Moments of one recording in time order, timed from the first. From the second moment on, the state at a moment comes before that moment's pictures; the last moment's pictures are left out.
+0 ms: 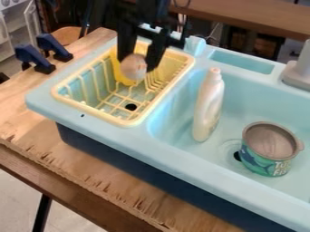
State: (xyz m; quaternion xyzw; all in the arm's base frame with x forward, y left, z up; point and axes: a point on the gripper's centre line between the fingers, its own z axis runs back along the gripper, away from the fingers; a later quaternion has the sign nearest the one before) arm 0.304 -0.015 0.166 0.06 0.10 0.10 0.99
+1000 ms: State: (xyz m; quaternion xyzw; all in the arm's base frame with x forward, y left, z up) arm 0.316 0.001 0.117 -0.02 -0.02 0.12 0.99
